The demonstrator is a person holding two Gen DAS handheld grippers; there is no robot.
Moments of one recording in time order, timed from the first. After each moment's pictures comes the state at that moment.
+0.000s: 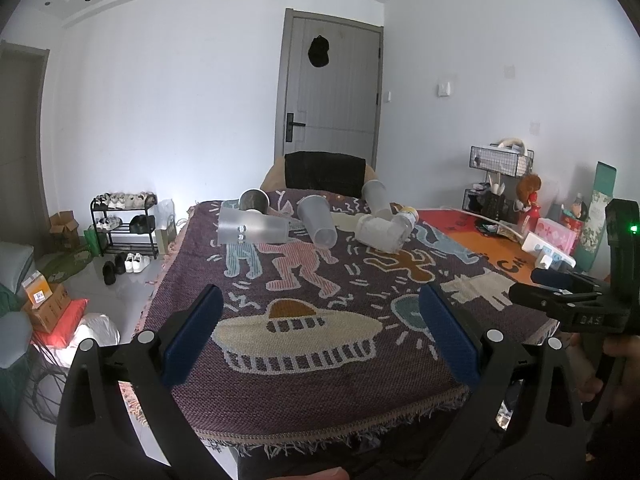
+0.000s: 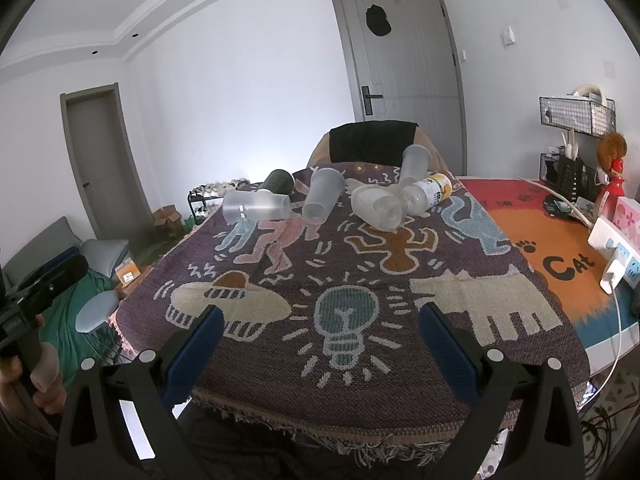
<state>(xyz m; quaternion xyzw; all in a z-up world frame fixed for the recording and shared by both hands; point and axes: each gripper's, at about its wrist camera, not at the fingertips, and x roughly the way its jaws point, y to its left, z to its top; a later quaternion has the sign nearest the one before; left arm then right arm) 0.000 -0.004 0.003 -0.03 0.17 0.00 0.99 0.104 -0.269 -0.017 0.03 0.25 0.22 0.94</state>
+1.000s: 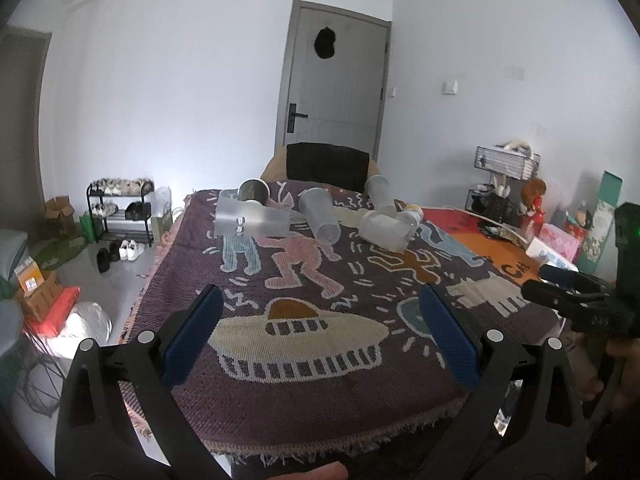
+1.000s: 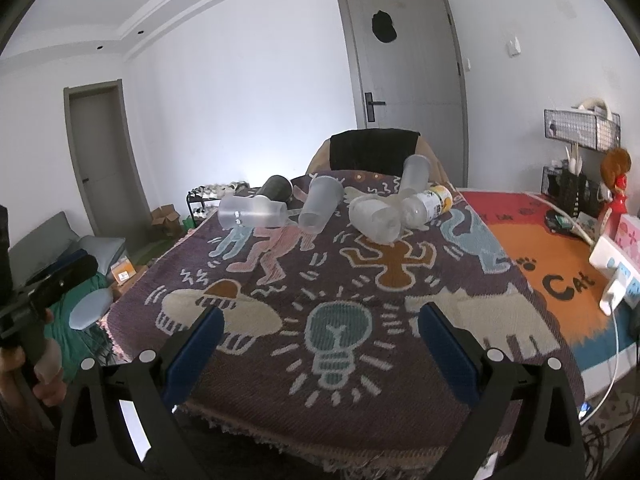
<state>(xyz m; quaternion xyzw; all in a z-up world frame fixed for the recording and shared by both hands) 0.028 0.012 -0.006 -0.05 0.18 0.00 0.98 0.124 -0.266 -0.011 0.01 0.24 0.22 0.95</state>
